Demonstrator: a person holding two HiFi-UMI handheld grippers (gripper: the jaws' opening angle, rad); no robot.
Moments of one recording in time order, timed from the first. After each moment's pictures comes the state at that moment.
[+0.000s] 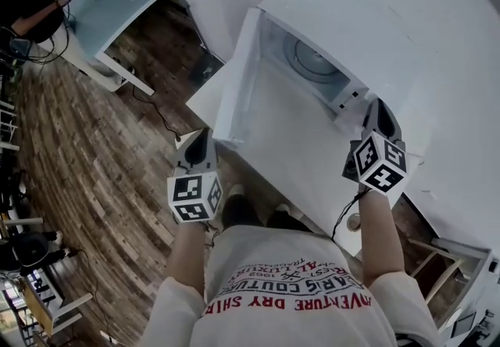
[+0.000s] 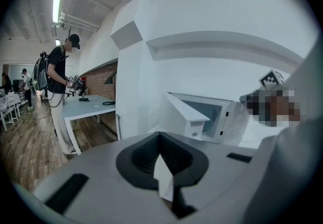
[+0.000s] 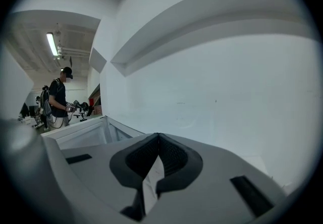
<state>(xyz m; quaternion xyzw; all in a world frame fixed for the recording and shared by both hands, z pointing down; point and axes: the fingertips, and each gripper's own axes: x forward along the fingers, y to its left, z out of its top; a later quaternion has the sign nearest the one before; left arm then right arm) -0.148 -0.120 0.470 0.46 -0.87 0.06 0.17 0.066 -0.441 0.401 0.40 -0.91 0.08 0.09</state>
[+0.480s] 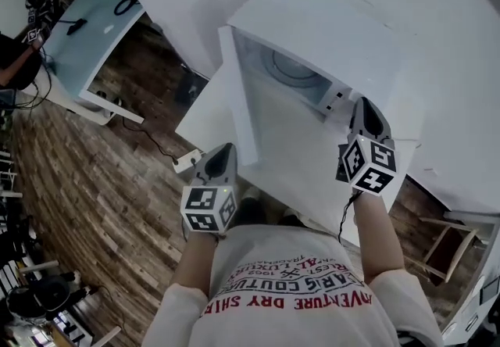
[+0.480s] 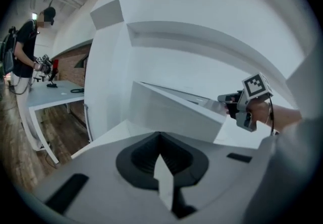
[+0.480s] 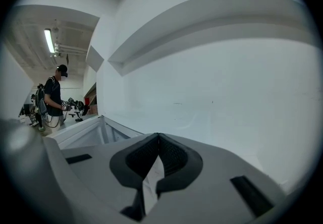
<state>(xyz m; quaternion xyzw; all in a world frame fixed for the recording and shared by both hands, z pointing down) -0.114 -0.190 0.483 0.58 -0.78 0.06 0.23 0.064 -0.441 0.403 0.42 -0.90 0.07 0.09</state>
